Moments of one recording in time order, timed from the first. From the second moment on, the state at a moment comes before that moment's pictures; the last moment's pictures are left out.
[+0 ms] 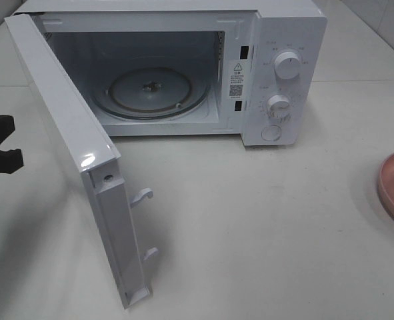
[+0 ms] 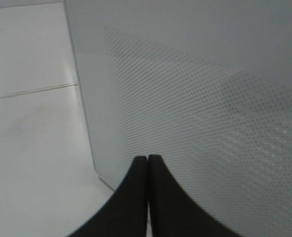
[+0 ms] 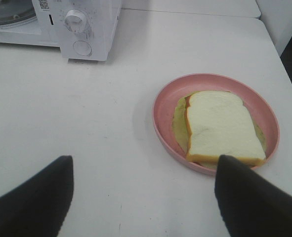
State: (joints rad) left arm -0.19 1.48 -0.28 0.20 -0.84 -0.11; right arm 0.14 0.00 -0.51 -0.10 1.04 0.06
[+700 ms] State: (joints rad) left arm -0.47 1.64 -0.39 0.01 -0.86 -0.06; right arm 0.14 0.00 -0.51 -0.10 1.04 0.06
